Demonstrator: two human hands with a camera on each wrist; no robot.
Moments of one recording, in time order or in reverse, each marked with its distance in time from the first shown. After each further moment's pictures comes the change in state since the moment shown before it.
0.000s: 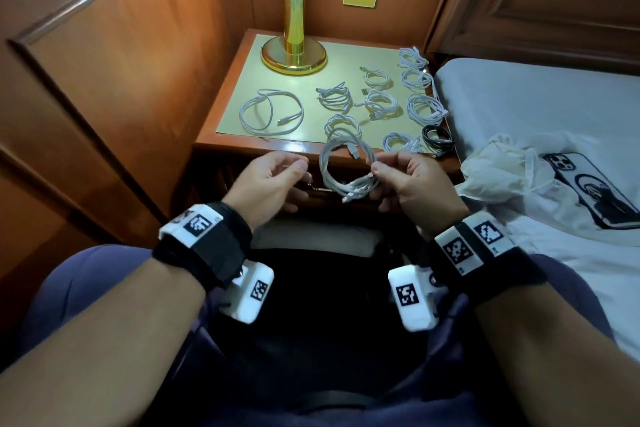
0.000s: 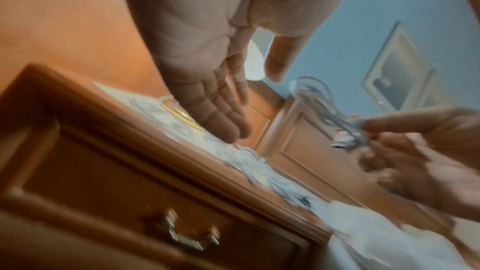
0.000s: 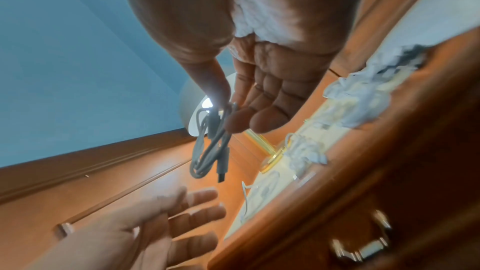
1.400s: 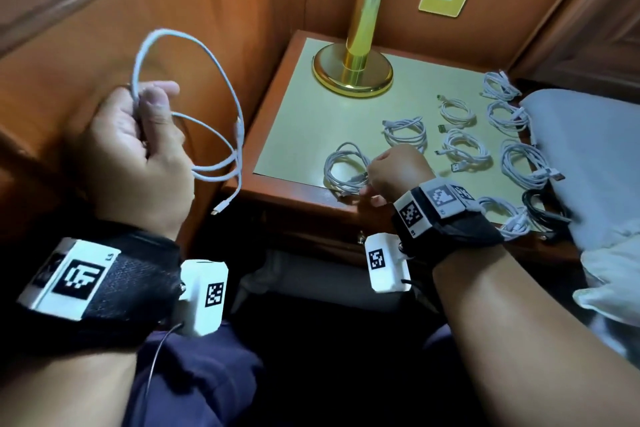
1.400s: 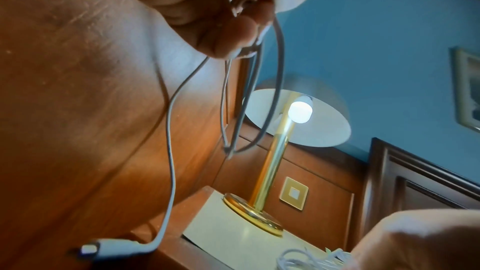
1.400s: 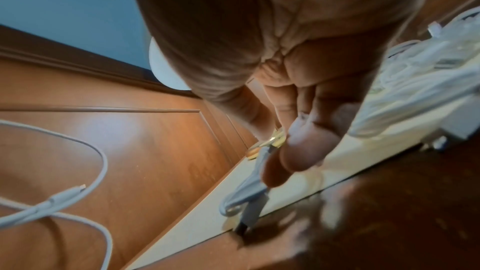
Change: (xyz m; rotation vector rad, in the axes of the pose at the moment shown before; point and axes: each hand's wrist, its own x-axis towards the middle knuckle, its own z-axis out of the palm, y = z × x) left_hand 0.079 0.013 -0.157 0.284 0.843 0.514; right_hand 0.202 -0.007 0.128 -0.570 -0.006 0.348
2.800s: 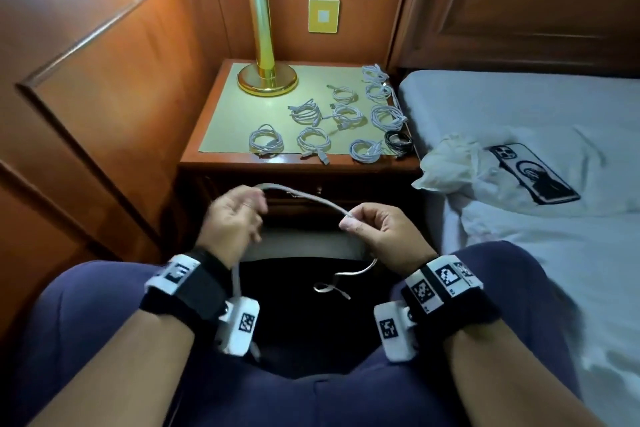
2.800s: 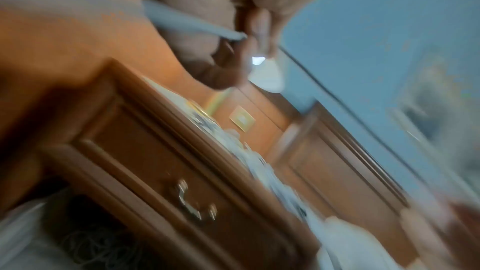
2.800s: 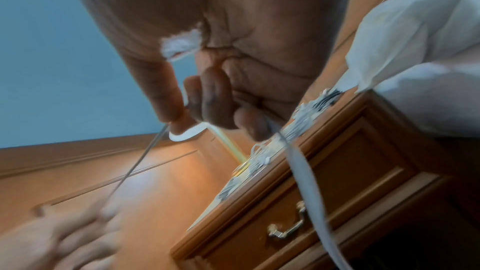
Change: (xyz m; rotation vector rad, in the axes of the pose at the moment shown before) left_hand -0.196 0.068 0.012 -0.346 -0.625 -0.290; right_hand -0.229 0.208 -0.074 0.404 -0.062 -0.490
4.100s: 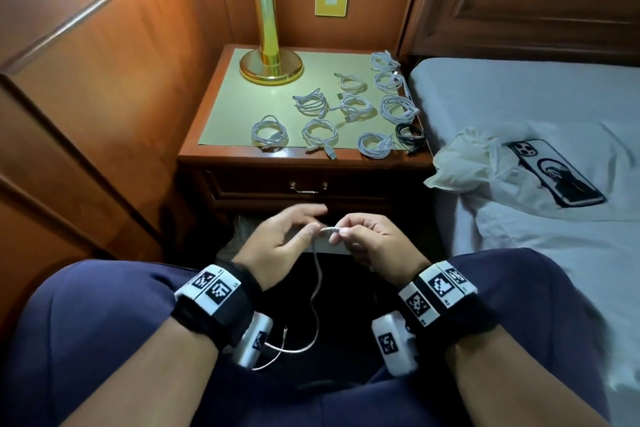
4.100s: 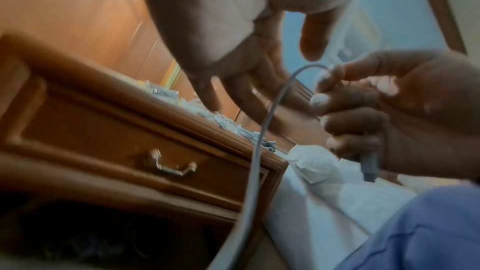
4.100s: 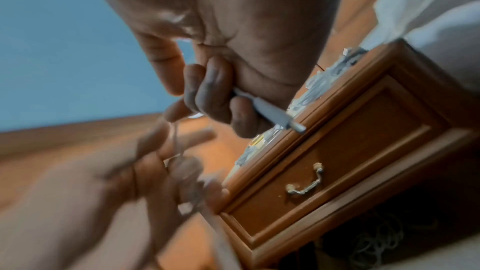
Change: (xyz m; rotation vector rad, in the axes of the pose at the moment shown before) left_hand -0.014 -0.009 0.026 0.267 -0.452 0.106; right_hand 0.011 0.000 0.022 0.224 -0.181 0.148
